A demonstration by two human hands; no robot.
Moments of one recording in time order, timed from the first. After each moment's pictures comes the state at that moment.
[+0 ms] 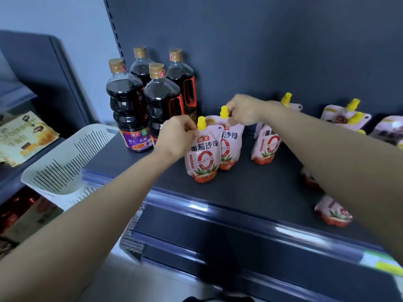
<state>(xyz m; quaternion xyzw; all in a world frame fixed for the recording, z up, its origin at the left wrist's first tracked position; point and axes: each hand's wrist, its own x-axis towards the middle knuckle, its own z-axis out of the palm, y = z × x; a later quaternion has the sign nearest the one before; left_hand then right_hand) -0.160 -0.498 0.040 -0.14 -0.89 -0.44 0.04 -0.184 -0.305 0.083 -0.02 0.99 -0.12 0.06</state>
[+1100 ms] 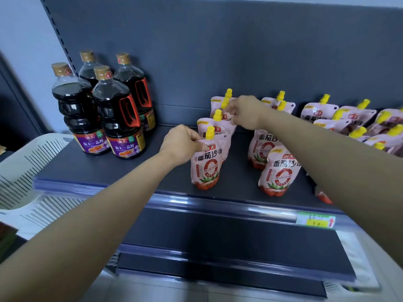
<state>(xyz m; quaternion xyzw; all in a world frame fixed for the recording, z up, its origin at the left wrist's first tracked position) -0.090 -0.412 0.042 -0.23 -0.89 -0.39 -0.07 -0.067 -0.225 0.099 0.07 0.99 -0.09 -0.02</state>
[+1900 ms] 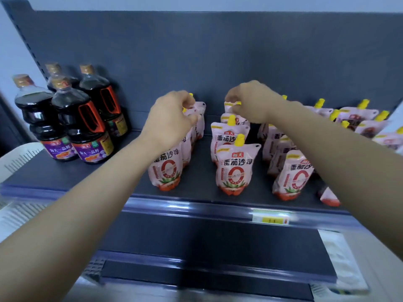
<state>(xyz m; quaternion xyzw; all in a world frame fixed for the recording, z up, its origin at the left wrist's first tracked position) -0.009 -0.331 0.118 -0.29 -0.88 -0.37 0.12 0.019 -0.137 0.140 0.04 0.99 -0.01 -0.10</state>
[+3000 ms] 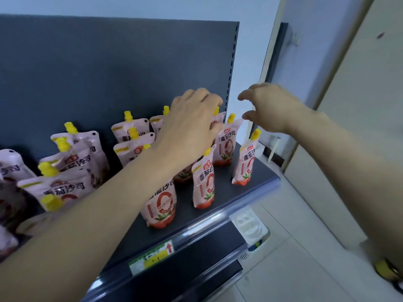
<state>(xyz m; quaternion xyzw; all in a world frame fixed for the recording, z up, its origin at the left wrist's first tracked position) 0.119 -0.052 0.137 -0.64 -0.70 -0.26 0.17 0.243 0.080 0.166 0.36 0.92 0.15 -0.07</state>
